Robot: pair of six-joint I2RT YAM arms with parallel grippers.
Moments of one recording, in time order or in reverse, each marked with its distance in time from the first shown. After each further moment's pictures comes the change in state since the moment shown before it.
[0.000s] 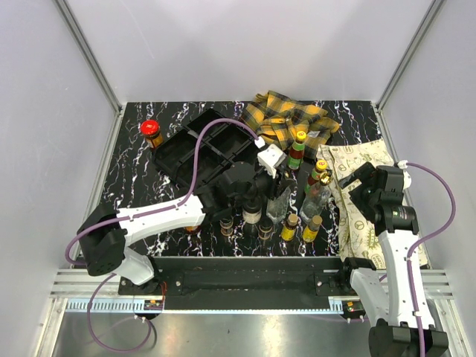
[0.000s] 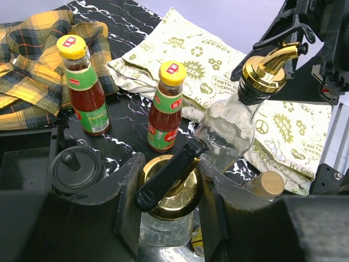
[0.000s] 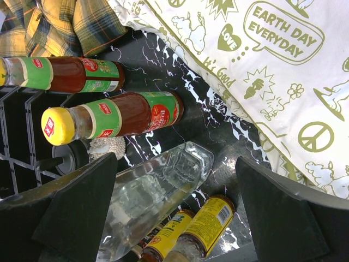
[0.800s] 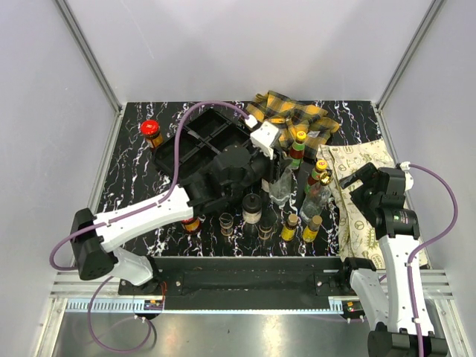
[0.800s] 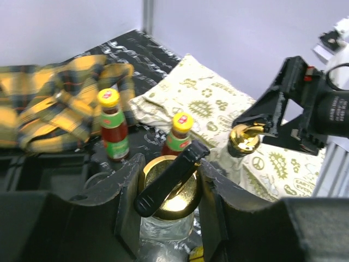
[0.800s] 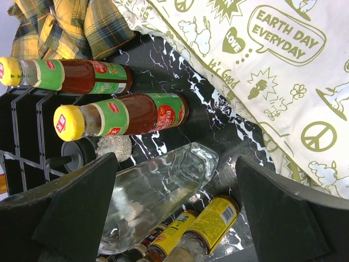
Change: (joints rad) left arm -0.013 -0.052 0.233 -0.218 -0.121 0.002; right arm 0.000 -0.040 0.000 -0.002 0.002 0.013
